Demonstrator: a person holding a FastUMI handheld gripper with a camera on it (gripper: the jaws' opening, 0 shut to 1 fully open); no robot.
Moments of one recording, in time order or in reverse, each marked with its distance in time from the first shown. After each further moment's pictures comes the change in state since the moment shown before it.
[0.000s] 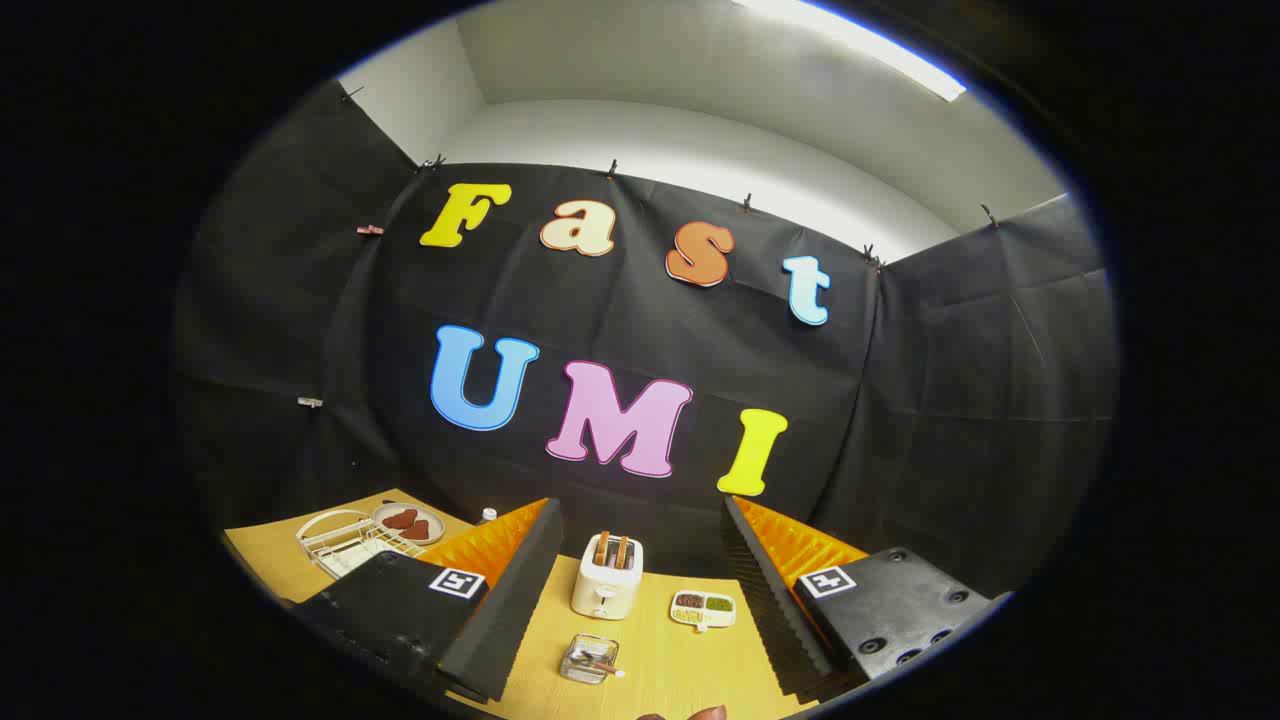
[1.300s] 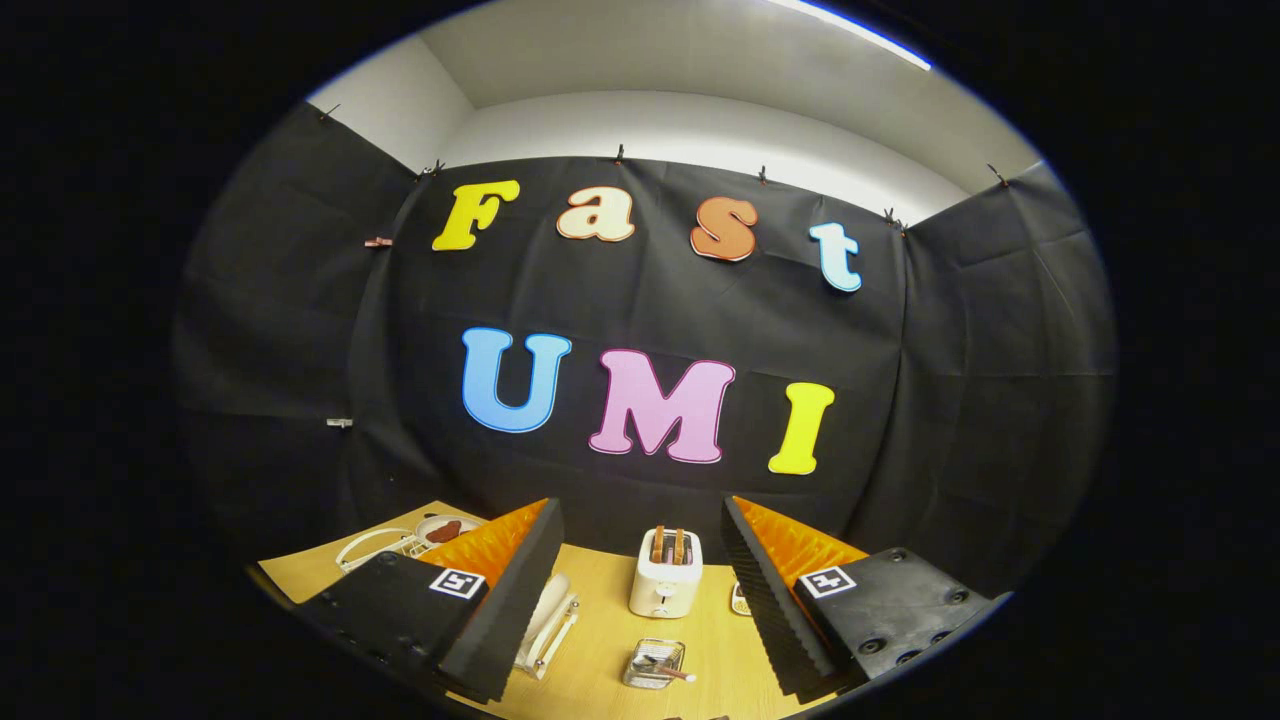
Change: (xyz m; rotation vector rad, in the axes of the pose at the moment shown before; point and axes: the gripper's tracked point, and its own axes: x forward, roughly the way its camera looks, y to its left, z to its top) arm 0.045 0.060 -0.031 0.110 0.071 0.098
